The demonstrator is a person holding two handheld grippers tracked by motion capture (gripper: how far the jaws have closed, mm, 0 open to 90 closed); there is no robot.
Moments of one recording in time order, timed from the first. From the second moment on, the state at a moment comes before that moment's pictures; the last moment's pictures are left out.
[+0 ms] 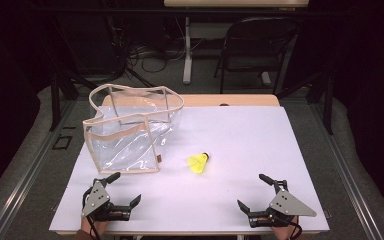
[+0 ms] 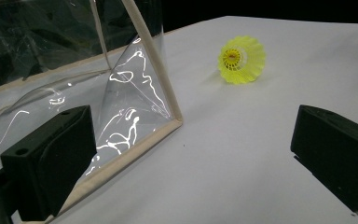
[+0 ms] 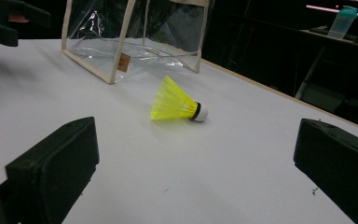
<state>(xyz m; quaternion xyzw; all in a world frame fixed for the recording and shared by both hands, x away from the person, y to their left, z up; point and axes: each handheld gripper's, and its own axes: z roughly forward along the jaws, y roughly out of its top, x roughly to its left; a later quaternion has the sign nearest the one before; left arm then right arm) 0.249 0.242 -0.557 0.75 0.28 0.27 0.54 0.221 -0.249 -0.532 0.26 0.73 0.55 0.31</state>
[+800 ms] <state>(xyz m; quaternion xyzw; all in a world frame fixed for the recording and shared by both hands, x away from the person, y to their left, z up) 0.257 0.224 -0.555 0.77 0.27 0.24 0.52 0.225 -0.247 -0.534 0.27 0.73 0.54 0.31</state>
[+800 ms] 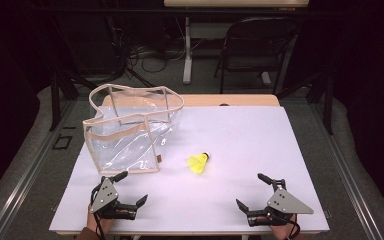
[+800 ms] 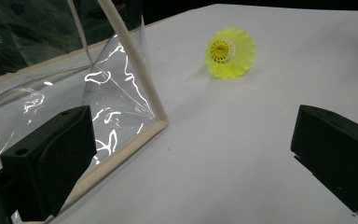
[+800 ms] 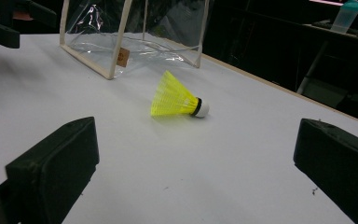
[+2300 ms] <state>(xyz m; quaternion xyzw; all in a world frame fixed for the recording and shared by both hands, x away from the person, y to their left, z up) 0.294 0.177 -0.547 0.80 0.25 0.19 0.51 0.227 -0.245 -0.536 0.27 0.74 0.53 0.30</state>
